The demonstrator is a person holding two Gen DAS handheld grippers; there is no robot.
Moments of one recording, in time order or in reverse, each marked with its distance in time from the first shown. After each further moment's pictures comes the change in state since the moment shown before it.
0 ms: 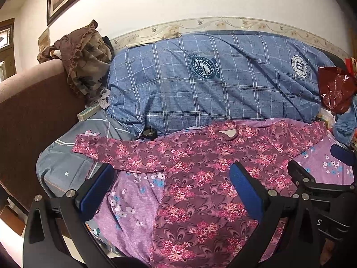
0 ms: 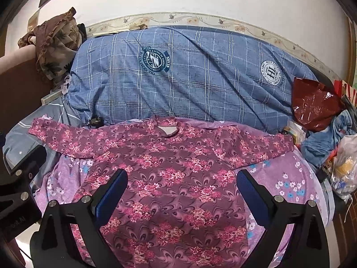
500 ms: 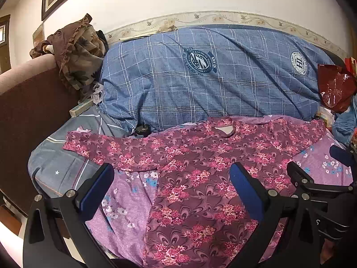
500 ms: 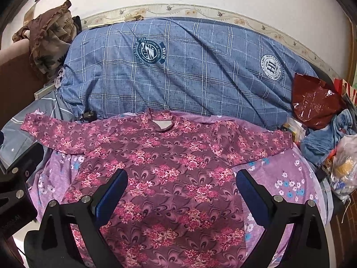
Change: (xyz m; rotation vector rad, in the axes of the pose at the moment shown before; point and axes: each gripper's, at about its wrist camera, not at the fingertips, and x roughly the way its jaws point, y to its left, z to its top) left arm 0.022 -0.008 0.002 -0.002 0.029 -0.029; right arm 0.023 -0.003 -0.001 -0.010 0.039 -0.030
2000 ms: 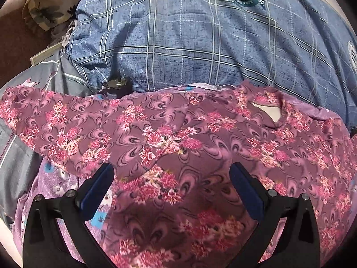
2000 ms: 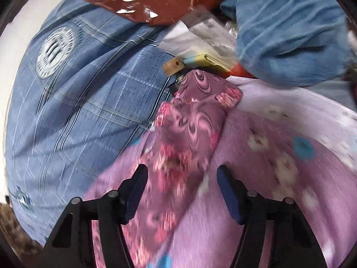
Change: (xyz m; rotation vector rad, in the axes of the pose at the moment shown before) left arm 0.279 -0.014 -0.023 -0.169 0.240 0.008; right arm 0.315 -0.446 -0.035 1.002 0.101 0.072
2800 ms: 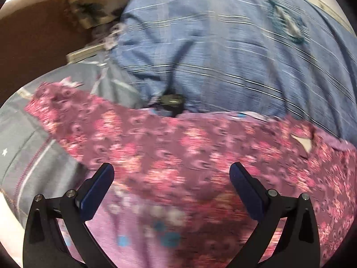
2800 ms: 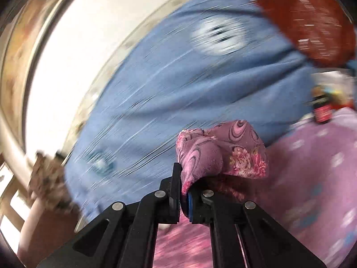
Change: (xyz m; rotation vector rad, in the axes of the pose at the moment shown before) left arm -0.018 0.095 0.015 -0.132 -0.072 0.144; right arm -0.111 0.232 -0.108 -0.315 -0.032 0.417
